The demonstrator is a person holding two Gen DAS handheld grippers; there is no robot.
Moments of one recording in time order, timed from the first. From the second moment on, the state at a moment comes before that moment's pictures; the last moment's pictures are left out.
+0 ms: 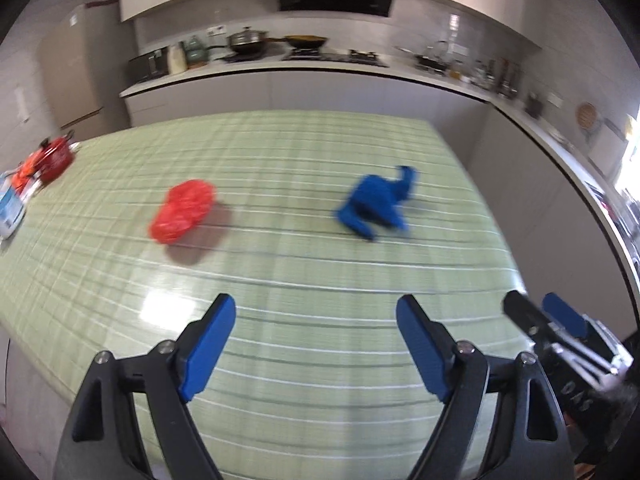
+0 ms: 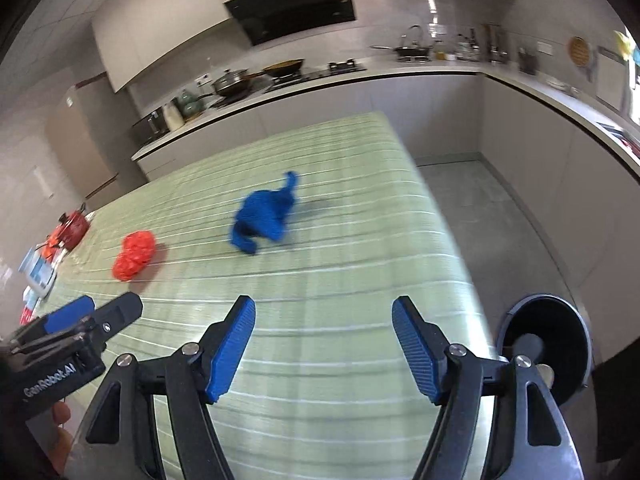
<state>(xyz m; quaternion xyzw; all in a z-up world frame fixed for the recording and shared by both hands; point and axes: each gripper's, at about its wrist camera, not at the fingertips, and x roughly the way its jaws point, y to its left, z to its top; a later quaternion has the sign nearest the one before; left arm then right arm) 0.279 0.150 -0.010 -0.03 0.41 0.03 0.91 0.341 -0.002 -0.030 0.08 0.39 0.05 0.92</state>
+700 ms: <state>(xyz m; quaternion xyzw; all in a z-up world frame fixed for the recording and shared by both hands) 0.361 0.255 -0.039 -0.06 0.42 0.11 0.90 0.496 0.075 -0.074 0.06 0.42 0.08 0.90</state>
